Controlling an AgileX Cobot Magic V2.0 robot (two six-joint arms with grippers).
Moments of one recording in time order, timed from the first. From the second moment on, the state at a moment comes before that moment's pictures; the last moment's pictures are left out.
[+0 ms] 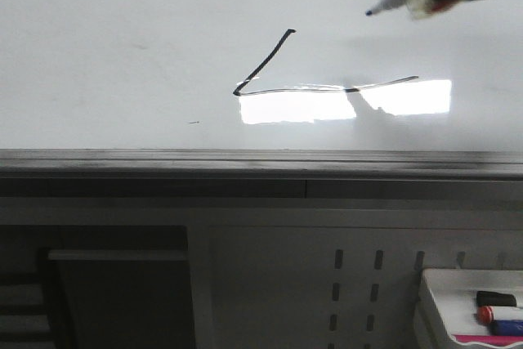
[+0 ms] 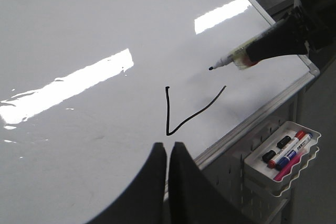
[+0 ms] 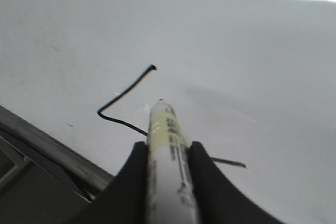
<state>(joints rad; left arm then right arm) -0.32 0.35 -0.45 -1.05 0.51 1.19 0.34 0.98 -0.63 0.87 0.12 -0.87</state>
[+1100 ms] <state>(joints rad) -0.32 0.35 -0.45 -1.05 0.51 1.19 0.38 1.25 -0.70 0.89 0.24 -0.87</state>
